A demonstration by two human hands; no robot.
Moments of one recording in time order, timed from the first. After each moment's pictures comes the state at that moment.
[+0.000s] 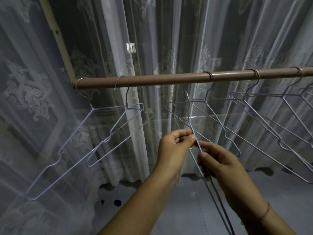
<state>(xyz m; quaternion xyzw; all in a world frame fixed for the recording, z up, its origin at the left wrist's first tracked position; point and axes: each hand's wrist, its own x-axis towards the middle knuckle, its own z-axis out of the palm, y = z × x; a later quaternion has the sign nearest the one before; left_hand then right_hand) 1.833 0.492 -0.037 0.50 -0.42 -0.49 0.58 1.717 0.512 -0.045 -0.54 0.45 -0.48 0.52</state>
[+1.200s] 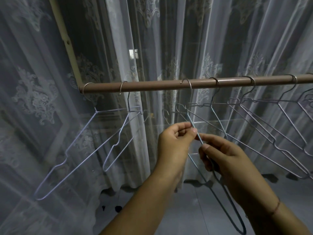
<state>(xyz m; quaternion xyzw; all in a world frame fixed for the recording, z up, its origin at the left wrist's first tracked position) 1.839 0.499 -0.003 0.50 -0.42 -0.44 0.61 1.728 0.518 0.006 -0.55 0.42 -0.48 0.54</state>
